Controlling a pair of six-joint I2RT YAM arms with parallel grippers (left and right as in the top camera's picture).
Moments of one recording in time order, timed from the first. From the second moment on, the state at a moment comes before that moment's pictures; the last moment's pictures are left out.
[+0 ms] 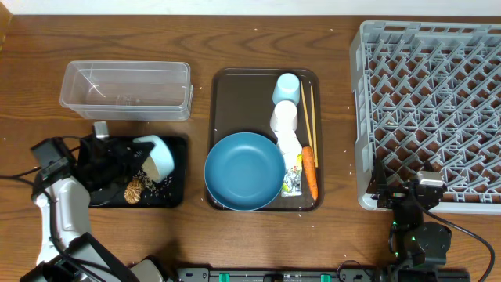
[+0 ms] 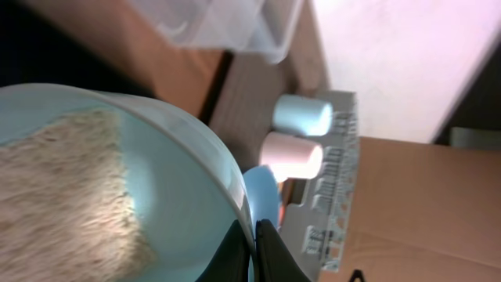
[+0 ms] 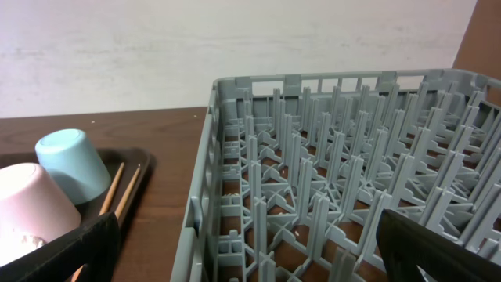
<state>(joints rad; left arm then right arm) 0.65 1.40 0.76 -0.61 1.11 -0.26 -0.05 0.01 0.01 -0.07 0.02 0.06</state>
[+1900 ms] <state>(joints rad) 0.73 1.38 0.74 -0.73 0.85 -0.25 -0.05 0.01 0.01 -0.07 0.02 0.06</state>
